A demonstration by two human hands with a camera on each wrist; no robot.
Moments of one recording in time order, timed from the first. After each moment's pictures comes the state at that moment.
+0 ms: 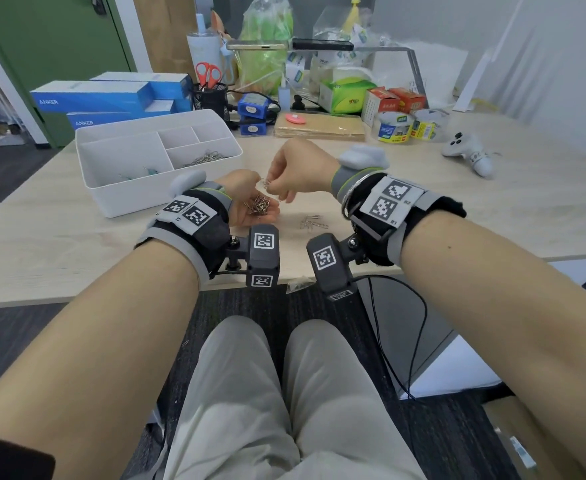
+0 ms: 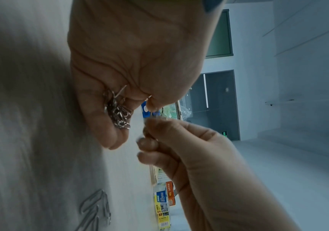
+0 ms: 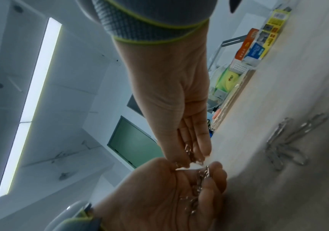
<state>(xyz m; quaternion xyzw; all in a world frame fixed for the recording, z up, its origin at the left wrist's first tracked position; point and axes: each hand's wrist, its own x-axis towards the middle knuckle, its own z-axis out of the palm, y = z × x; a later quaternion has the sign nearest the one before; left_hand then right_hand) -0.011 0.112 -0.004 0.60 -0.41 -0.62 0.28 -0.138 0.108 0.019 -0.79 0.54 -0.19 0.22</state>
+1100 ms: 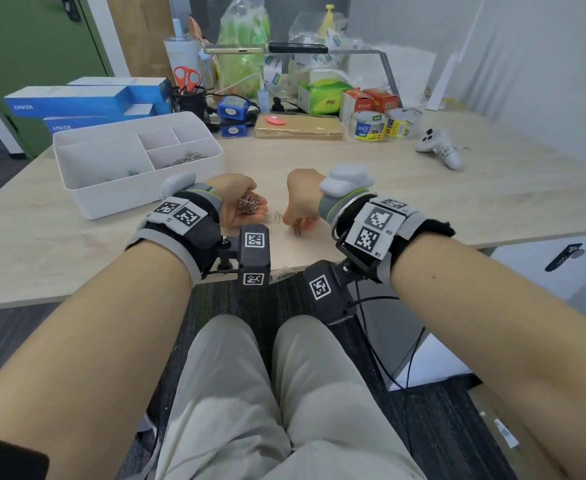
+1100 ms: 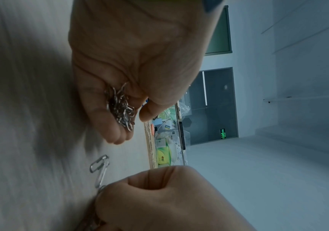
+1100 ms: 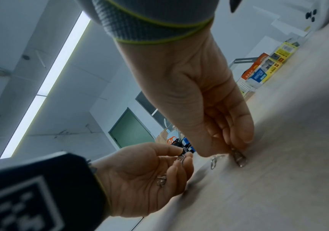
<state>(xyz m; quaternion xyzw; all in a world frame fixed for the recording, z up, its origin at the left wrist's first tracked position) -0.024 0.124 -0.006 0.61 -0.43 -0.61 0.27 -0.154 0.147 0.002 -0.76 0.65 0.04 0.02</state>
